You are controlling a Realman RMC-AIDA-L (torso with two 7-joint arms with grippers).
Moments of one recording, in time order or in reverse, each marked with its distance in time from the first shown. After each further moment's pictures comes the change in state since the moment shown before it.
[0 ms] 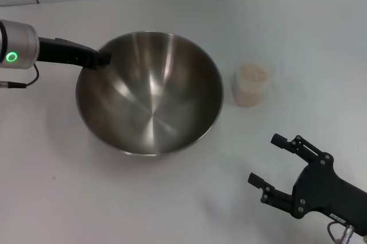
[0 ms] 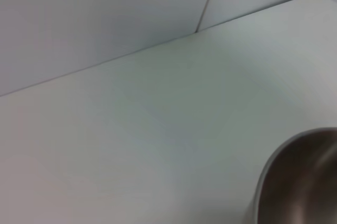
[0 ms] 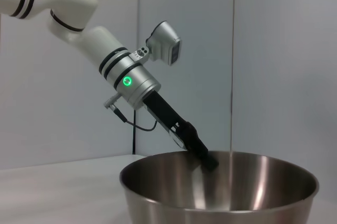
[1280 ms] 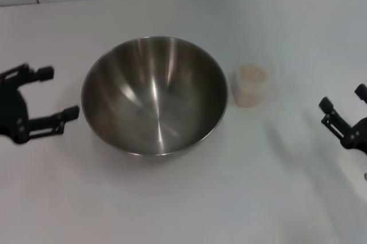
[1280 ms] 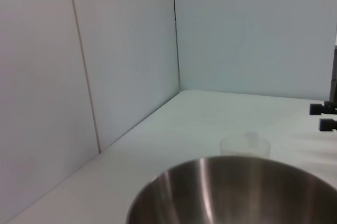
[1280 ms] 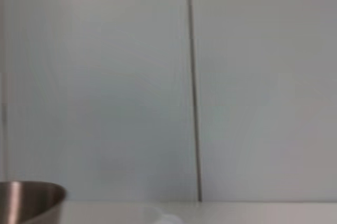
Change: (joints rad) left arm 0.549 0.003 -0.065 0.337 -0.568 0.400 0.829; right arm -0.021 0.007 0.536 0.093 0.003 0.157 0.009
